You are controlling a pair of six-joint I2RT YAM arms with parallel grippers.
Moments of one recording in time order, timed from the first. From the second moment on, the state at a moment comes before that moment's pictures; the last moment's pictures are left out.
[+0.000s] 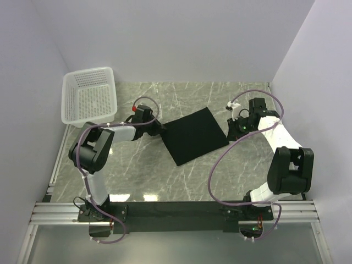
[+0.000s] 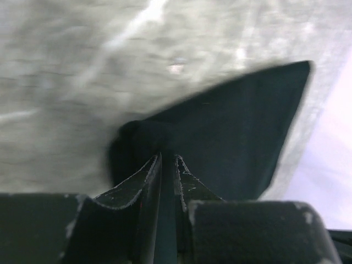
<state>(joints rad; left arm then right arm) -0.42 1.86 1.01 0.15 0.14 -1.09 -0.05 1.52 1.09 -0.79 -0.57 -0.52</state>
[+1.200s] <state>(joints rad) -0.38 0.59 0.69 -0.28 -0.08 -0.81 0.39 1.23 0.72 -0.62 -0.47 -1.54</state>
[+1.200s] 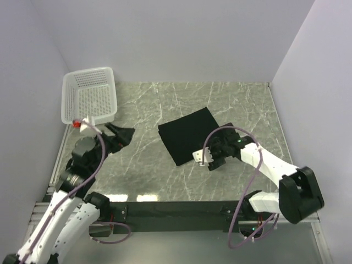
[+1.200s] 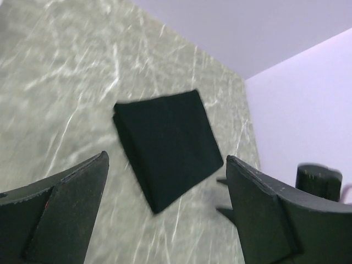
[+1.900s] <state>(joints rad) -0.38 0.21 0.59 -0.63 -0.20 -0.97 0.61 1.58 0.80 -0.29 -0.19 -1.35</state>
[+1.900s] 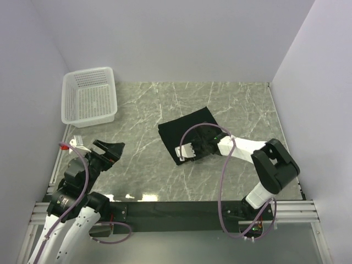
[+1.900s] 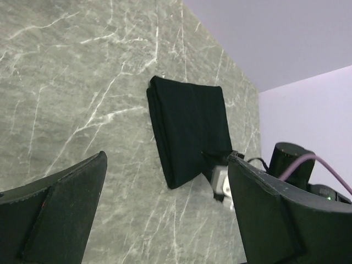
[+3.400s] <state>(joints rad) -0.38 0.29 0.54 -0.58 -0.12 -0.97 0.07 1.97 1.28 -0.29 0.15 -0.97</state>
